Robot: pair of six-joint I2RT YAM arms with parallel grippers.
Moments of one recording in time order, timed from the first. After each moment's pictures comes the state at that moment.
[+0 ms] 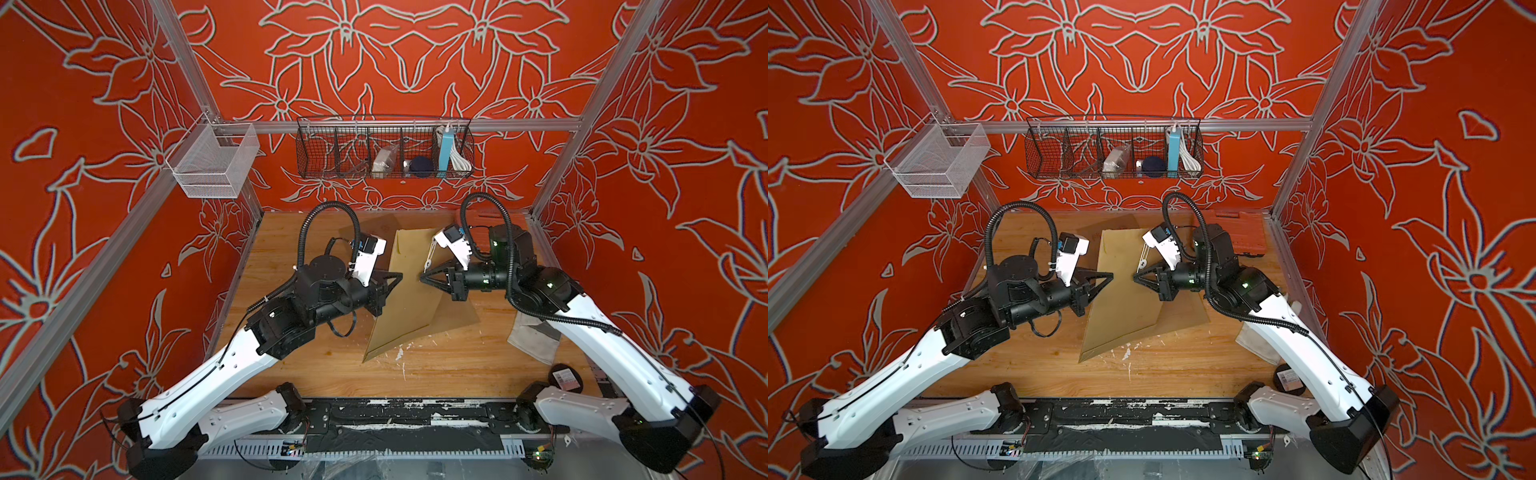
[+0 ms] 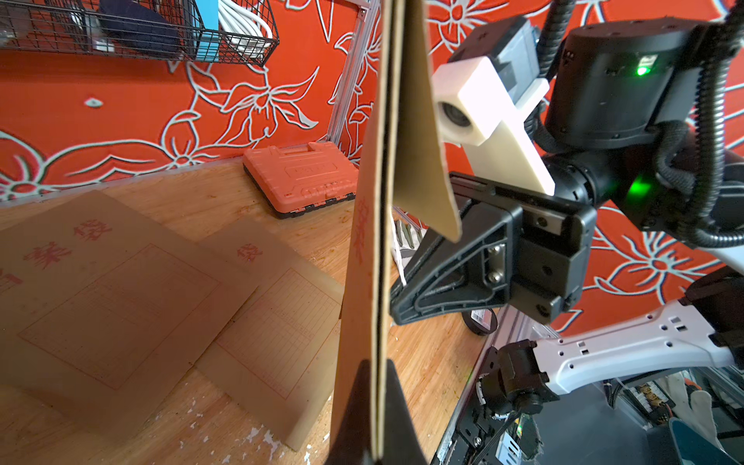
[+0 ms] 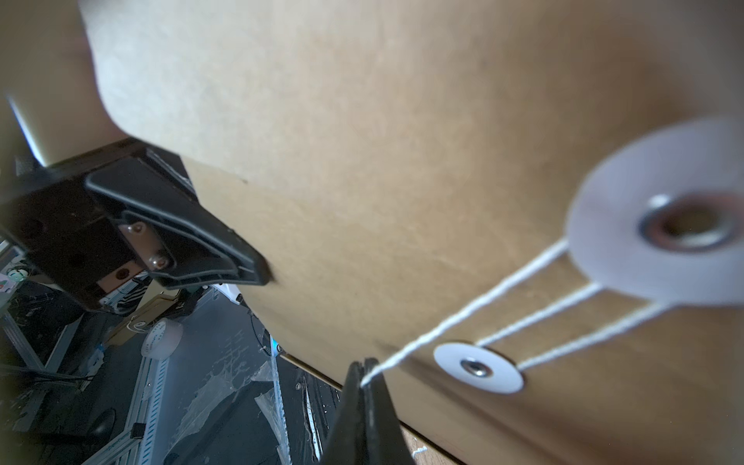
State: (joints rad) left arm -0.81 0.97 1.16 -0.44 0.10 -0.36; right arm 0.63 1.15 1.25 -0.56 -0.72 0.18
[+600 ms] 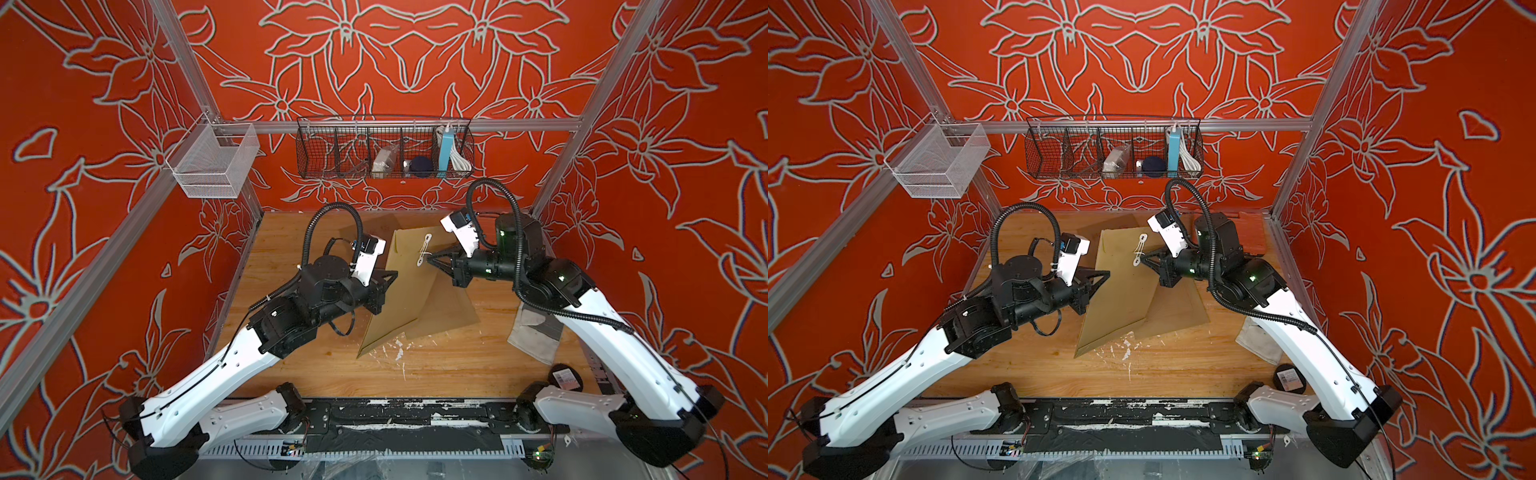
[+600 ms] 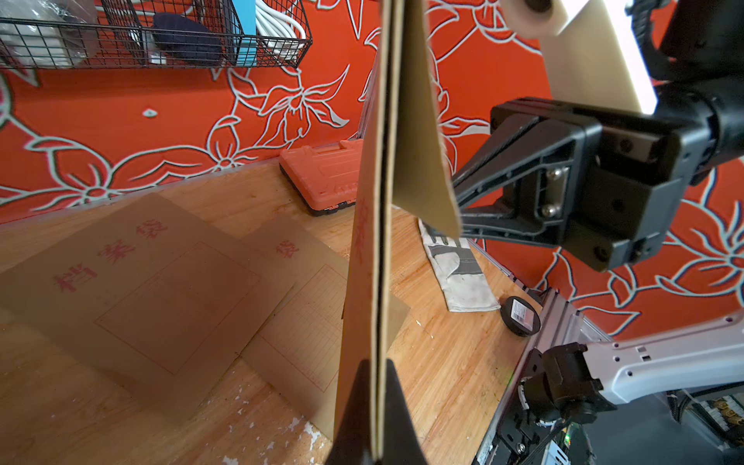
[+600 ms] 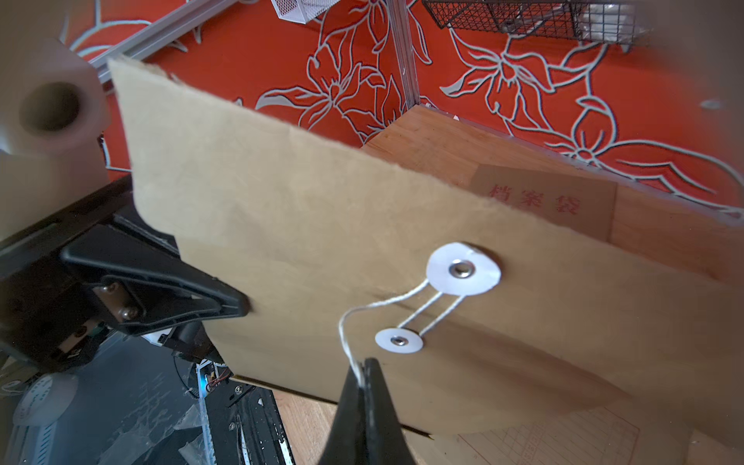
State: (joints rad) left arm -0.81 0.98 1.16 -0.47 0.02 -0.29; right arm 0.64 1.18 1.41 -0.67 -0.47 0.11
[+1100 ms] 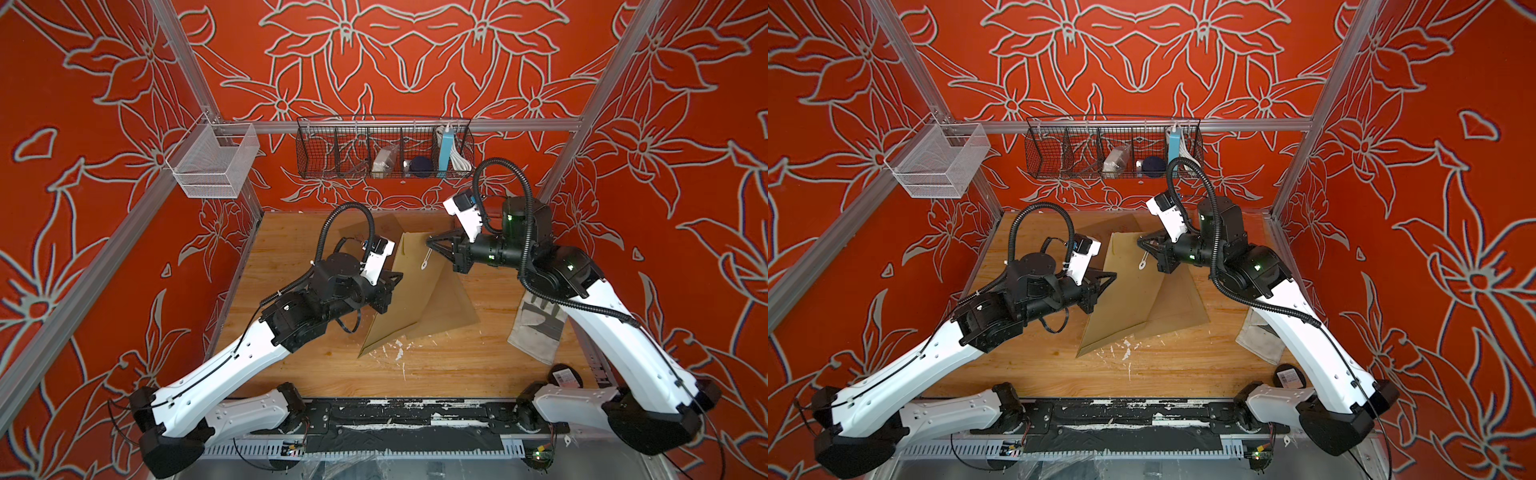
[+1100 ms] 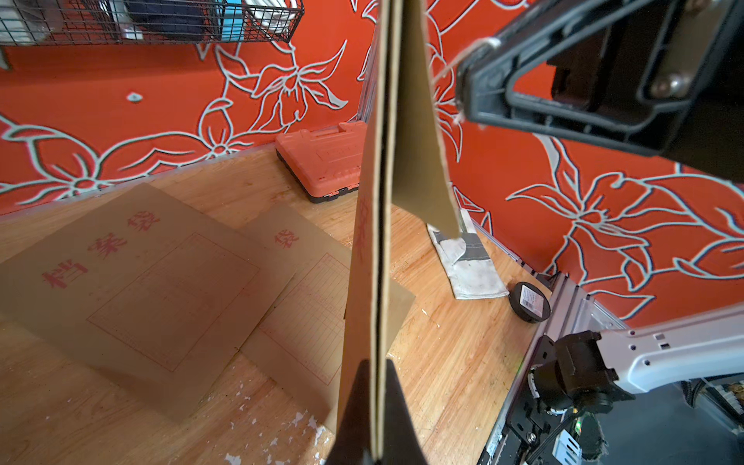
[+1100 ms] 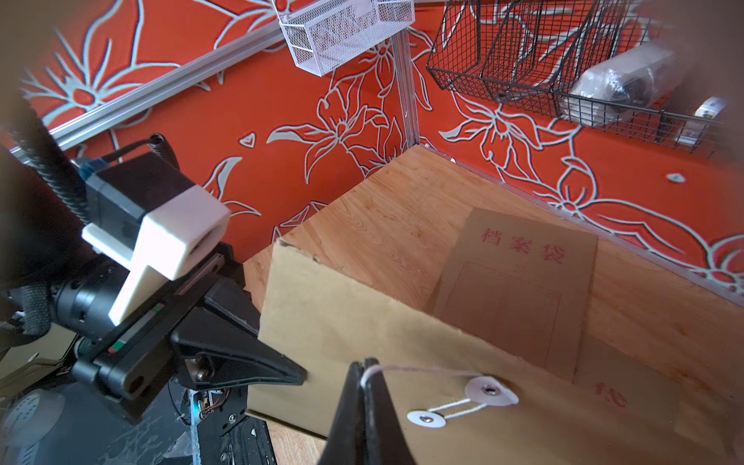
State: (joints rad) left arm -0.81 1.03 1.16 -0.46 0.03 -0.27; right arm 0.64 1.25 1.58 -0.69 -0.47 0.08
